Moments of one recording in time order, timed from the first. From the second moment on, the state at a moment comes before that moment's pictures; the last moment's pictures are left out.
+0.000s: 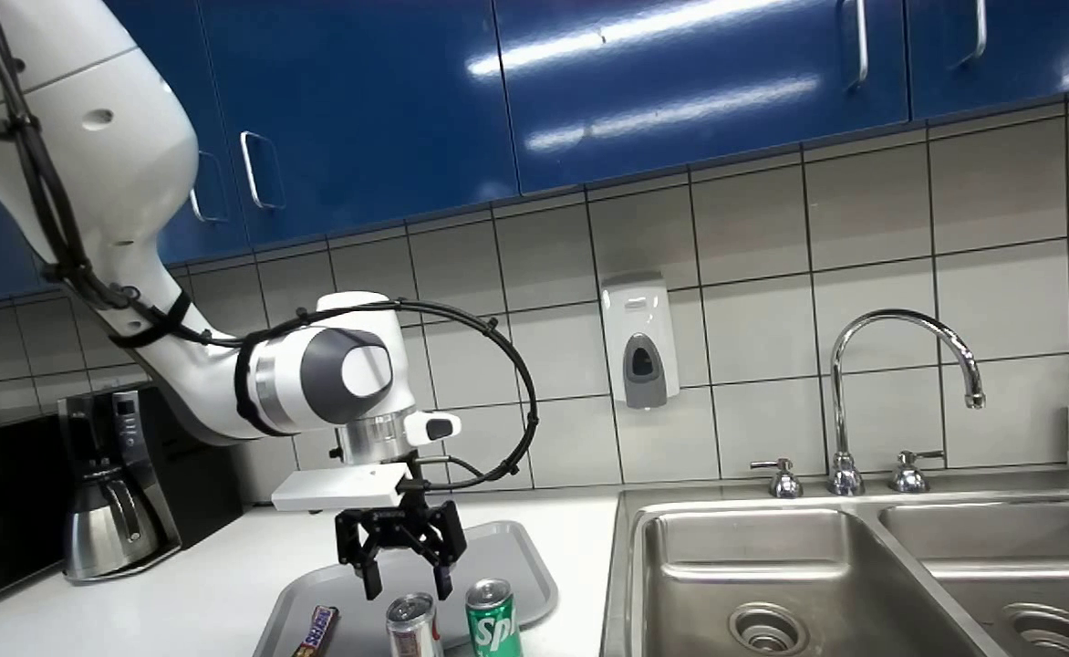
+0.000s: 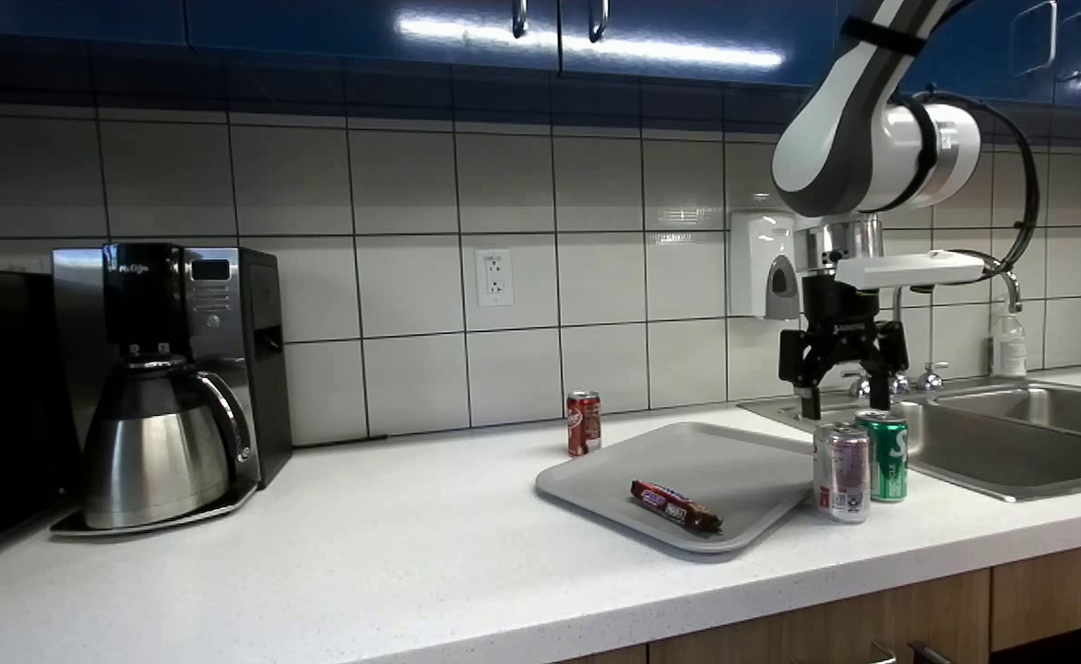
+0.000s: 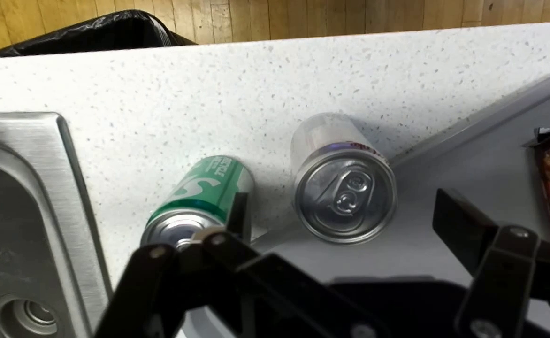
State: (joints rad) arm -0.01 -0.18 -0.06 -2.67 -0.08 2.46 -0.03
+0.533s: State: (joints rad) arm -0.01 -0.12 -0.06 -2.66 -0.08 2.48 -0.03
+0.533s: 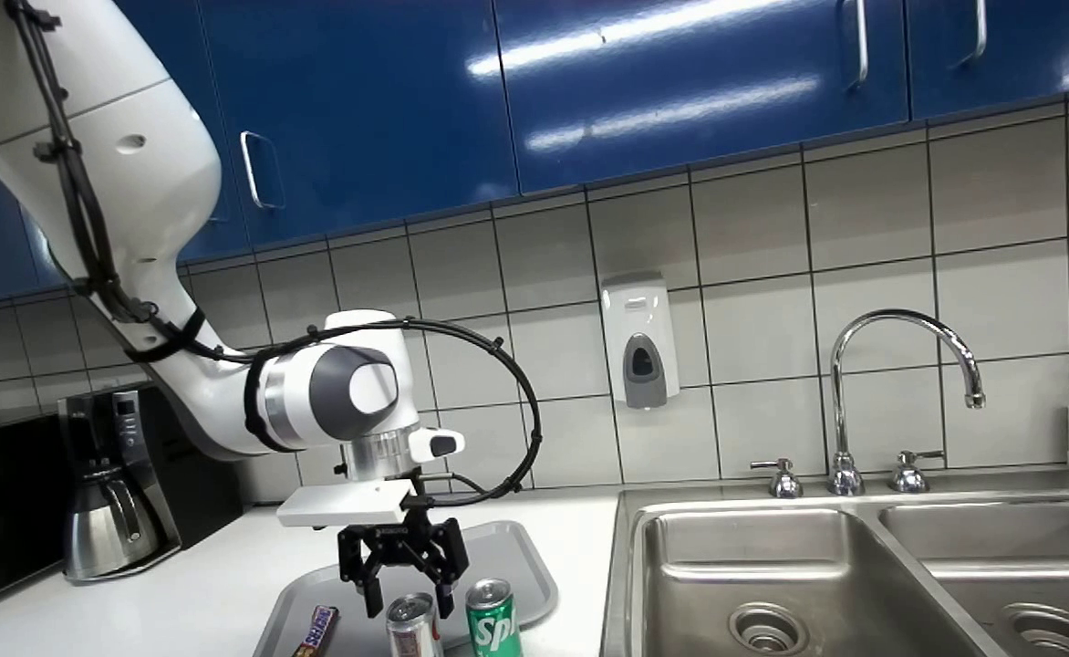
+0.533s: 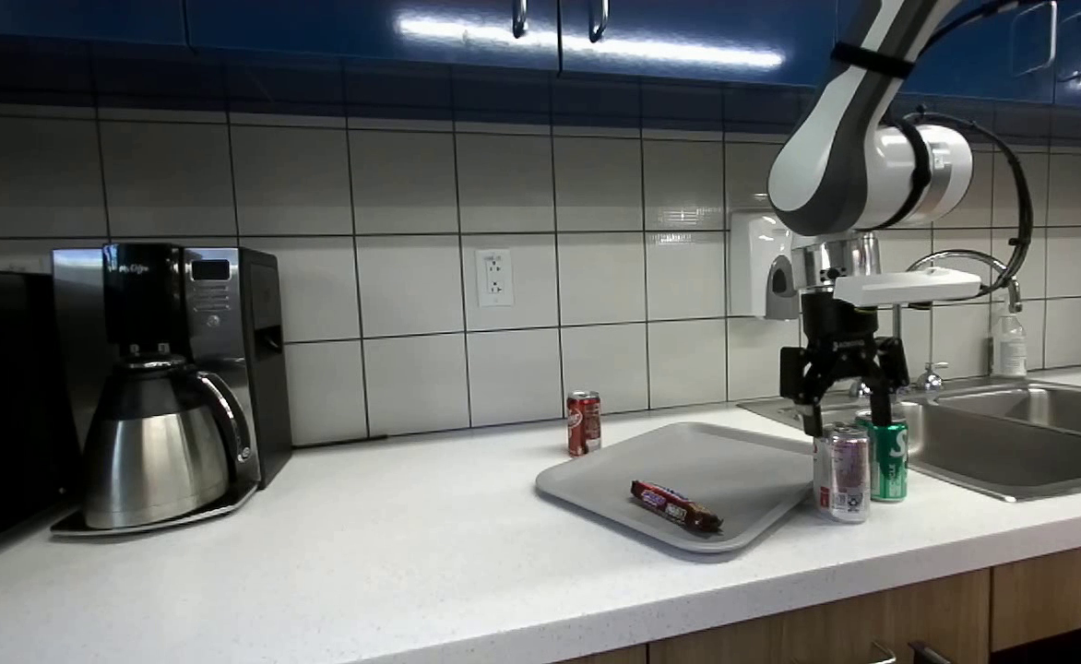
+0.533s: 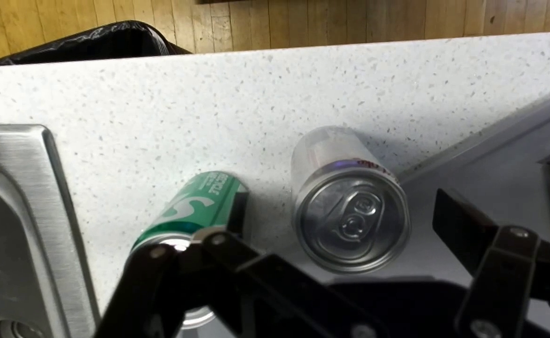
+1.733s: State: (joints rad) arm -0.01 -0.04 -0.05 -2.66 -0.12 2.54 -0.03
